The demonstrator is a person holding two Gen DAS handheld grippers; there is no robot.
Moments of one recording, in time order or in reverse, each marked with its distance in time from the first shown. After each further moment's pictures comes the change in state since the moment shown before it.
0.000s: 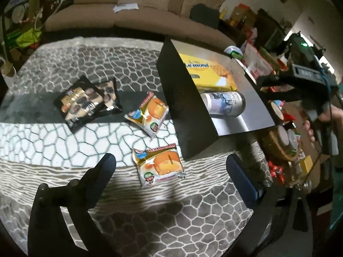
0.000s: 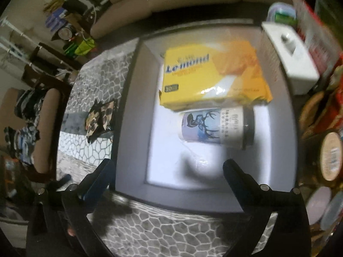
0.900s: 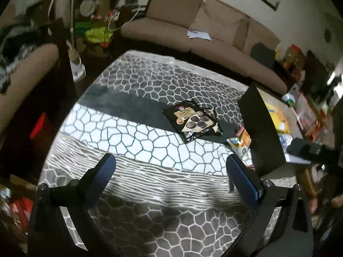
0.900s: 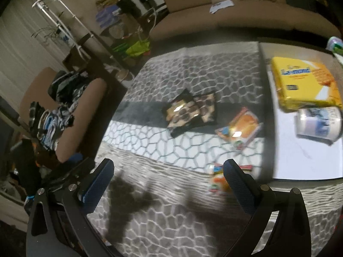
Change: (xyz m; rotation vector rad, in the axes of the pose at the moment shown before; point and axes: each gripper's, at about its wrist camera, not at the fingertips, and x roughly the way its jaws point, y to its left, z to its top) left arm -0.104 0.160 -0.026 -0.273 -0.171 0.253; right arm 0.060 0.202 -0.058 -0.128 -0.129 0.251
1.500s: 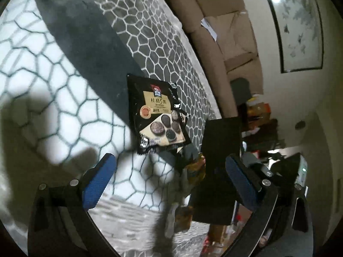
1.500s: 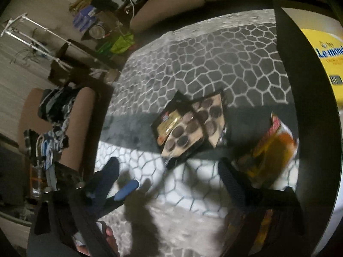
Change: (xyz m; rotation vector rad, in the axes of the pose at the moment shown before) left arm 0.173 0.040 0.010 -0.592 0.196 -0.506; right arm 0.120 -0.058 0.075 0.173 0.104 -0.015
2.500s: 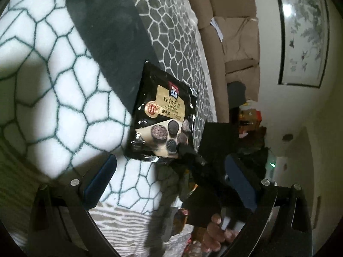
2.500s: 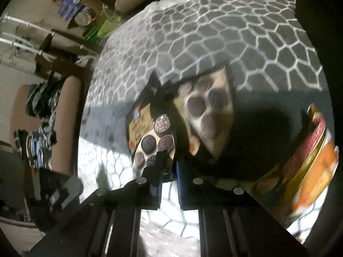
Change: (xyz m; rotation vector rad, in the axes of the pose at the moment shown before) left arm 0.020 0.037 0.012 -0.126 0.048 -0.068; right arm 0.073 -0.012 -0.012 0.013 0.111 -0.027
